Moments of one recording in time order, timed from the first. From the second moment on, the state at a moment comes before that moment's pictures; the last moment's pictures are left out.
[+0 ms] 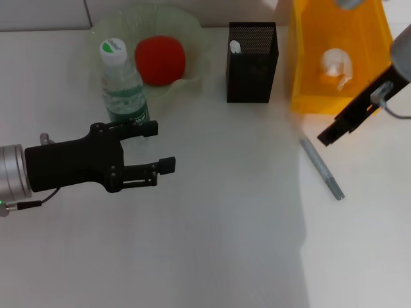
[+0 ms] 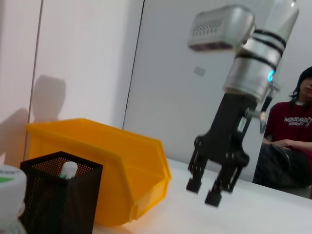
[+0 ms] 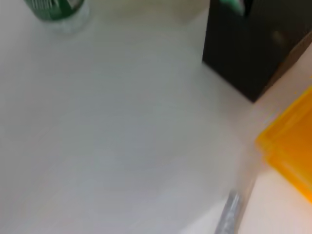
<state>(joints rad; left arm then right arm) -0.42 -2.00 1.03 0.53 1.61 1.57 -1.18 0.84 2.08 -1.16 -1.20 -2.77 -1.71 2.52</state>
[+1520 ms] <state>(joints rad) -0.42 -2.00 1.03 0.52 1.61 1.58 -1.17 0.83 2.09 -1.35 -0.90 -2.74 -1.41 2.61</state>
